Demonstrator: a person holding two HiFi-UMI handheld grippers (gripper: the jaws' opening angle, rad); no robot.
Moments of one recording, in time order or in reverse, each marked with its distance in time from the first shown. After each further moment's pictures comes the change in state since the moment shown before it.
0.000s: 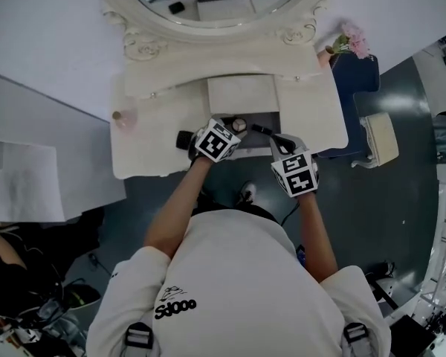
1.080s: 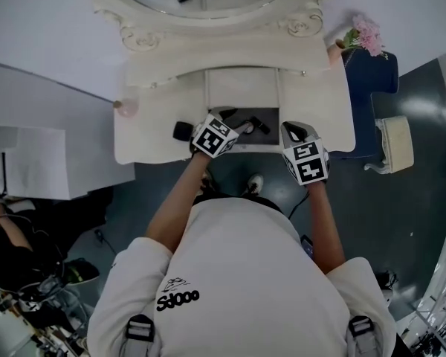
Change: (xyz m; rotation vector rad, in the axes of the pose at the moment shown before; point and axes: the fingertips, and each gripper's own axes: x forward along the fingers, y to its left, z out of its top) left arm 0.026 0.002 0.010 -0.057 -0.012 0.091; right arm 0.012 -0.070 -0.014 -0.002 -0.034 0.067
